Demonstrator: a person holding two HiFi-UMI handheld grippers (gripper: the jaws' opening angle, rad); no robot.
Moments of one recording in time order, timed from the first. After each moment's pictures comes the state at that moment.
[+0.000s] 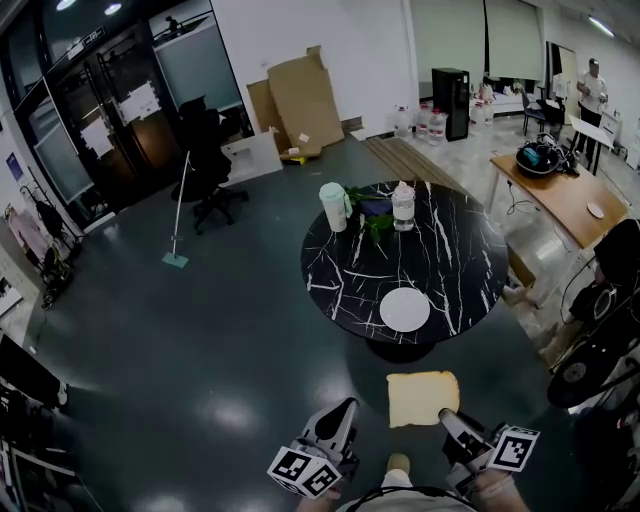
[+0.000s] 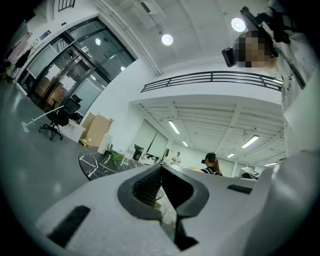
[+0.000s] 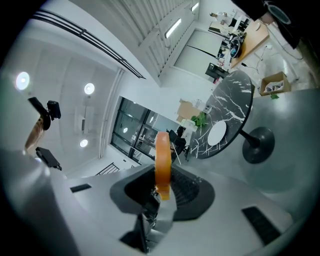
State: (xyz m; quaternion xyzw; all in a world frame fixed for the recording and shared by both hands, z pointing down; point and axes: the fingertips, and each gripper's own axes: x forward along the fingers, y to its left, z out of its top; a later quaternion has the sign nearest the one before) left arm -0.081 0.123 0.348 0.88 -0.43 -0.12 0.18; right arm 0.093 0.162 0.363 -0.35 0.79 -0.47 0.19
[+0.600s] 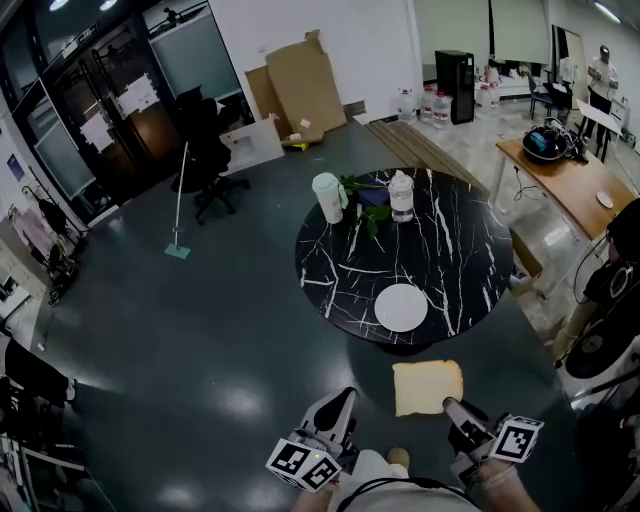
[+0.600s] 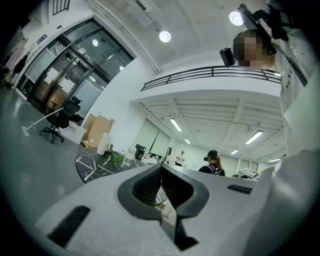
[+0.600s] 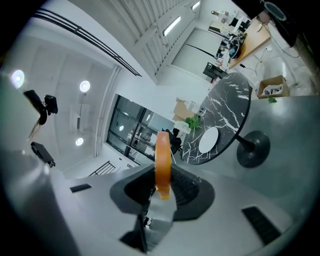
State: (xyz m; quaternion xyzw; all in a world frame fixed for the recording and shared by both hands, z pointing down) left arm -0.050 0.082 0.348 0.87 -0.44 -0.11 0.17; right arm 0.134 0.114 0.385 -0.36 0.78 -0.48 0.17
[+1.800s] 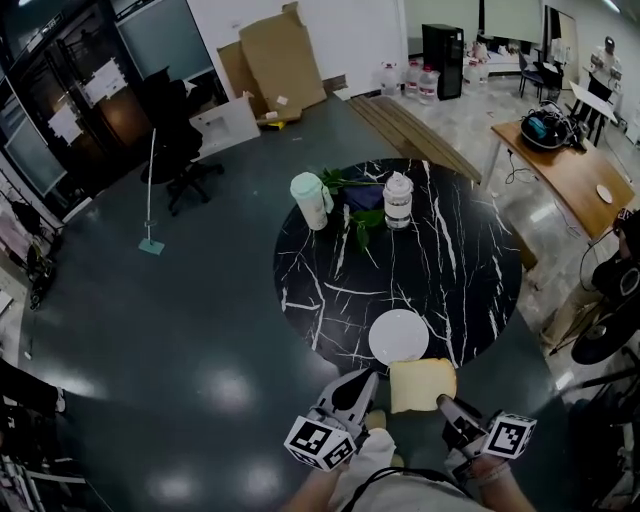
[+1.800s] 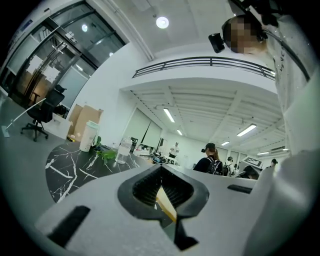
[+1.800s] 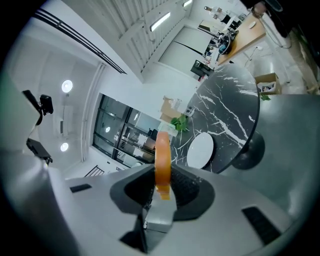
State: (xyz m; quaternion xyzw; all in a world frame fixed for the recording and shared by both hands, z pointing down) left arm -0.003 -0.088 0.398 0.91 -0.37 -0.06 0.17; right arm 0.126 -0.022 0.425 -0.39 0.75 -0.52 0.15
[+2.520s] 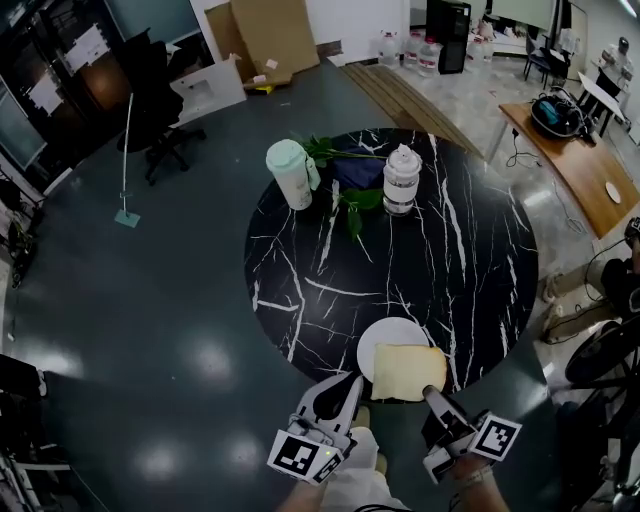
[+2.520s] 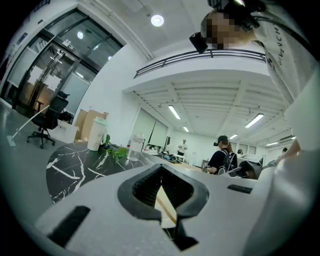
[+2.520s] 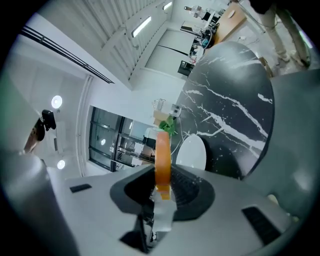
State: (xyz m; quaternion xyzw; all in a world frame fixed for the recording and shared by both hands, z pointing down) left arm -0.010 -0.149 0.453 0.90 -0.42 -0.03 0.14; right arm 0.119 -0.110 0.497 -0.39 0.70 -0.57 0.20
